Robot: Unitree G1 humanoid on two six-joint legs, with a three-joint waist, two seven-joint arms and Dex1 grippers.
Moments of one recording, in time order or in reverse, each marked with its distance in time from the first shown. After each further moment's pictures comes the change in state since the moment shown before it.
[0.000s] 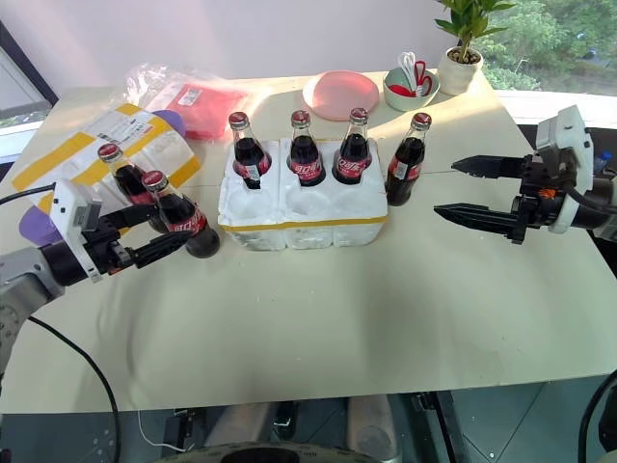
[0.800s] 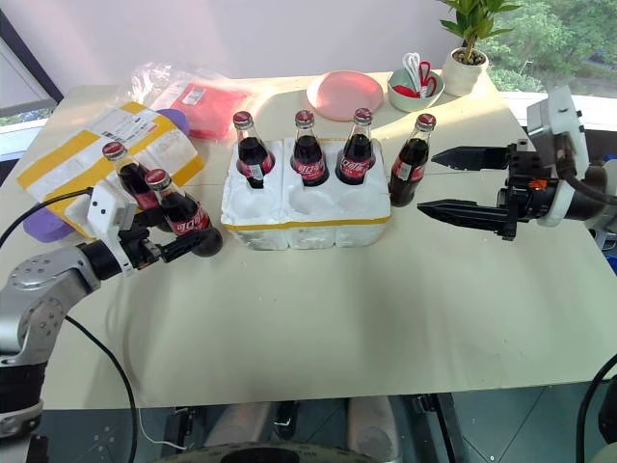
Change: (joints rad) left arm -0.086 -0.109 -0.147 0.139 0.163 -0.089 0.040; right arm -0.061 -0.010 0.018 -0.129 0.103 0.103 -0.021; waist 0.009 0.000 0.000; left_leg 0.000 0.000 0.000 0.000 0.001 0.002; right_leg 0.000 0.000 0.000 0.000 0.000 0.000
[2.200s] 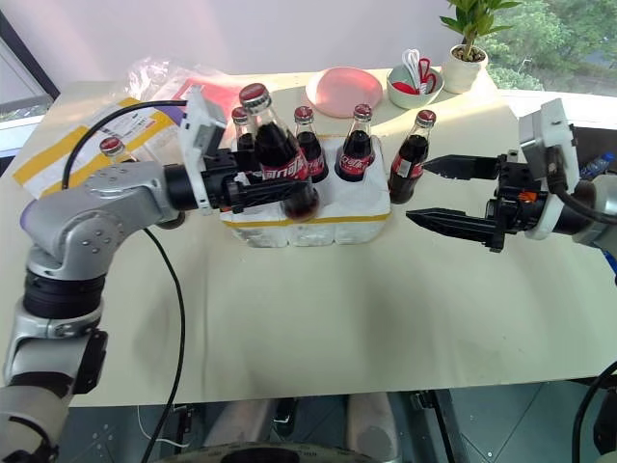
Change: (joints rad) left arm -0.606 -0.157 -0.294 -0.024 -0.202 0.283 0.081; right arm 0.111 0.040 -0.066 -0.112 0.082 0.034 -0.110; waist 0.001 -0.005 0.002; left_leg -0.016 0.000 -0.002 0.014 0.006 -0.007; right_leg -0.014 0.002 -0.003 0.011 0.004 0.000
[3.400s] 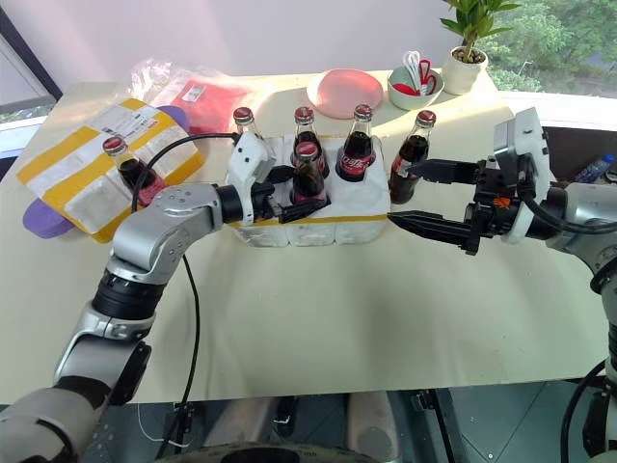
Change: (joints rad) left arm 0.119 -0.123 -0.053 0.093 0.328 -0.125 -0.027; right arm -0.032 0.048 0.071 -0.027 0.031 -0.016 -0.091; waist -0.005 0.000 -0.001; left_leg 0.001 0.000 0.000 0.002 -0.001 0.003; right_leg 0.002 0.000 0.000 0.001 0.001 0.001
